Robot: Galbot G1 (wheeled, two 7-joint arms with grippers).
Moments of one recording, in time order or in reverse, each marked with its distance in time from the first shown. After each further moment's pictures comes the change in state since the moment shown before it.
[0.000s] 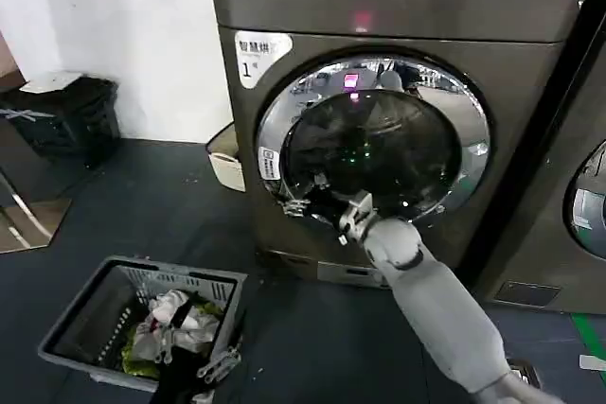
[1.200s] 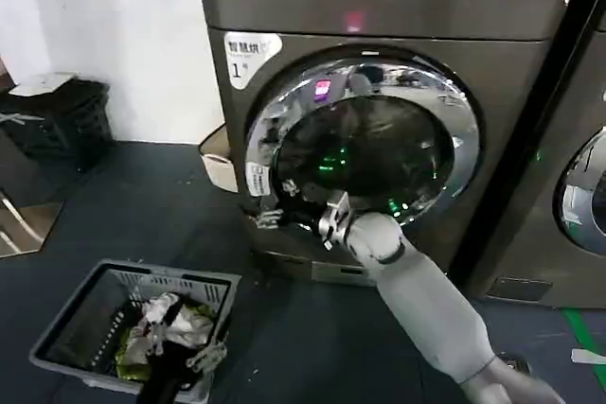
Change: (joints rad) left arm -0.090 0.067 -0.095 0.071 -0.122 0.124 0.007; right arm -0.029 -0.042 -0.045 0.102 0.028 -0.019 -0.232
